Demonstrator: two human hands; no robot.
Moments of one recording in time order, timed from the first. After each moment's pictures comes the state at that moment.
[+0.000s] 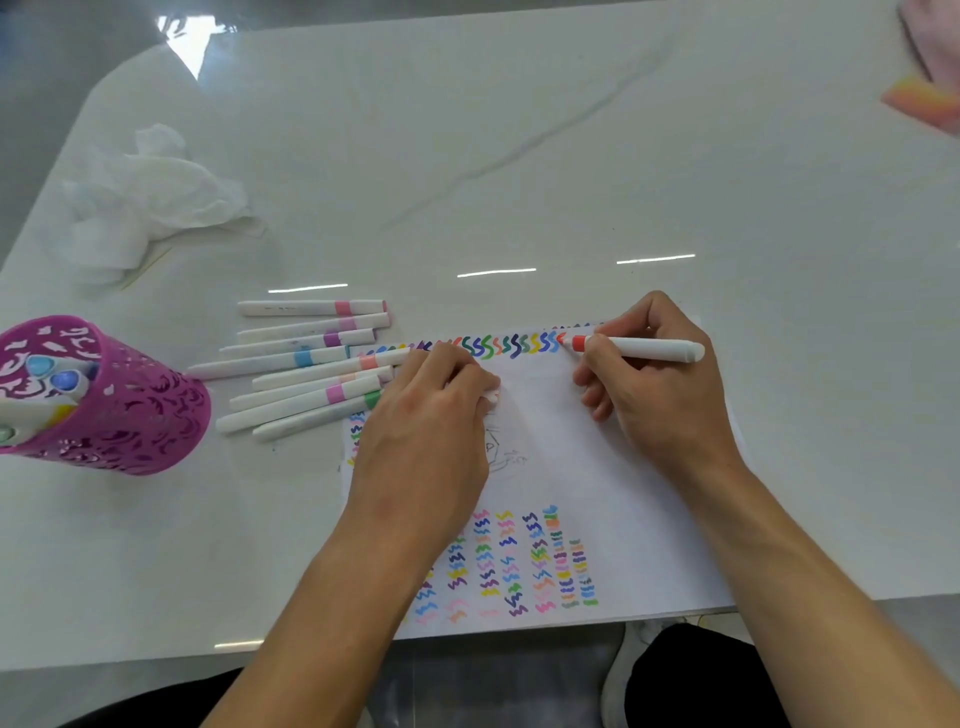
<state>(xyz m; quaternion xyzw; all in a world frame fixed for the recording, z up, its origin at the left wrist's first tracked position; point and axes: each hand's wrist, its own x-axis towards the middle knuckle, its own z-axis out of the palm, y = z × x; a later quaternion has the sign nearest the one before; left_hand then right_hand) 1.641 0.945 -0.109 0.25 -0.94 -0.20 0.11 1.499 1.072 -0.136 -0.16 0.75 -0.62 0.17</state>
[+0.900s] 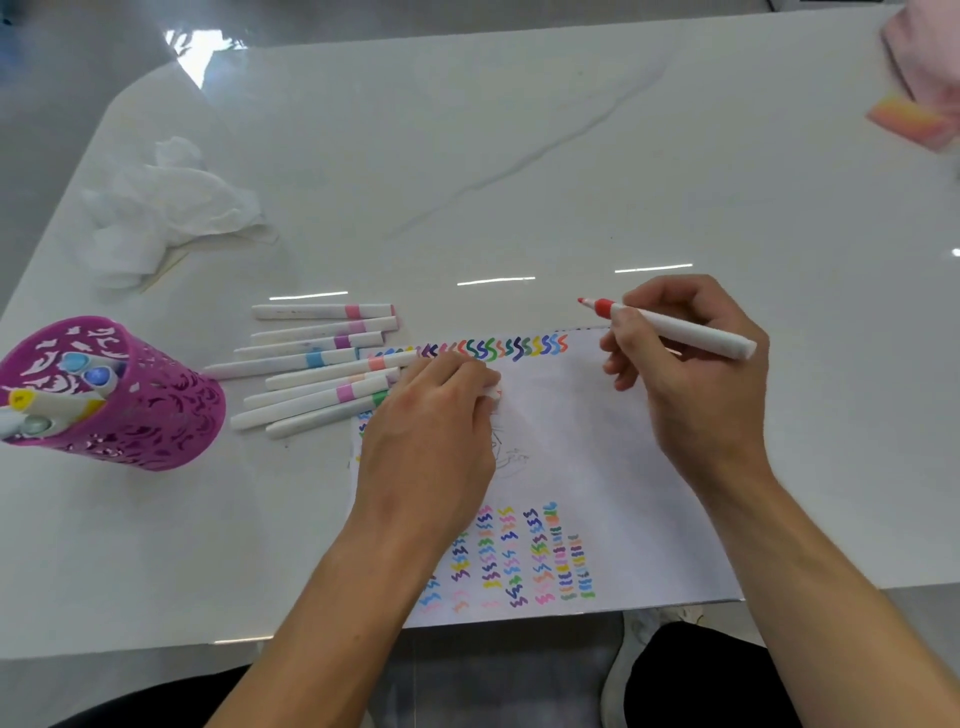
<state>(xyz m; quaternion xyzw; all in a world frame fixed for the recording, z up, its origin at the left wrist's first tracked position) 1.646 0.949 -0.100 0.27 -0.93 -0.22 0.15 1.507 1.080 -0.104 -0.19 0.70 -0.69 0.08</state>
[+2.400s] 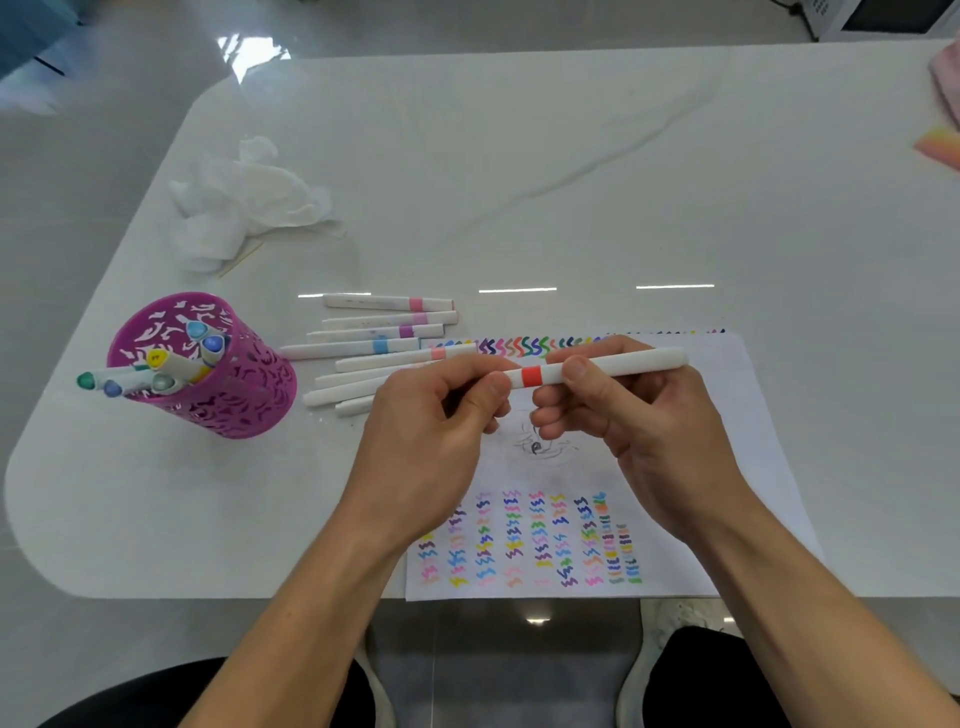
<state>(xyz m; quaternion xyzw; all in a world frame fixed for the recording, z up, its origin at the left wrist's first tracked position) 1.687 0.922 -0.076 0.28 -0.77 -0.55 0.17 1.563 1.056 -0.092 -0.21 0.56 -0.72 0.36</state>
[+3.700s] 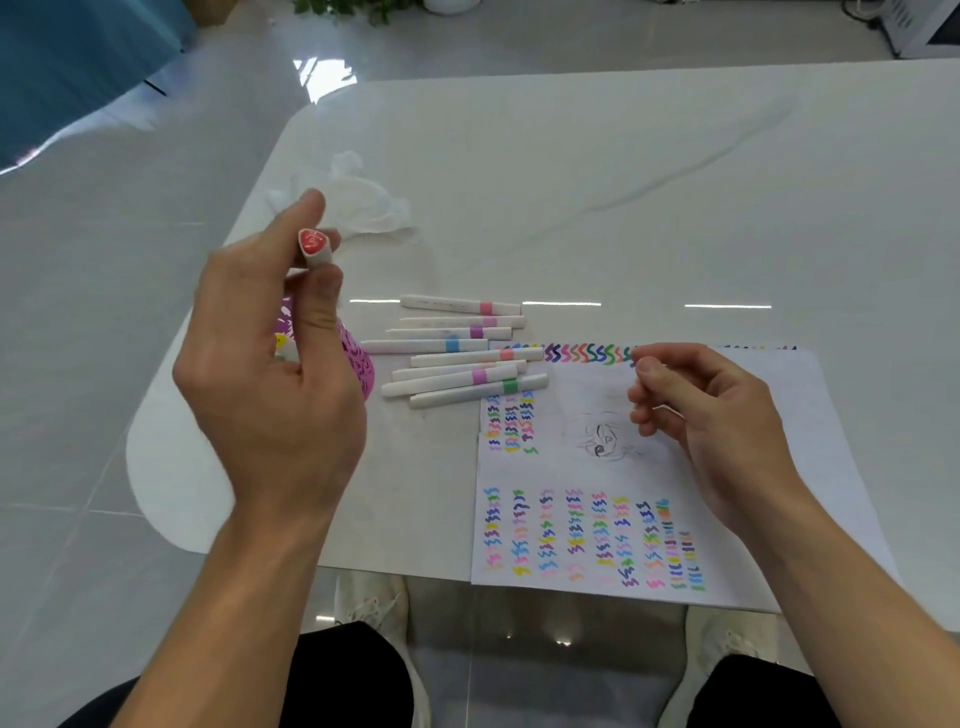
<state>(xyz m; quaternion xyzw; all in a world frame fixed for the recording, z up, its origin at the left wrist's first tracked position) 1.746 0.862 -0.032 0.29 -0.78 -0.15 0.53 1.553 1.048 -0.111 -0.14 0.67 -0.67 0.30</state>
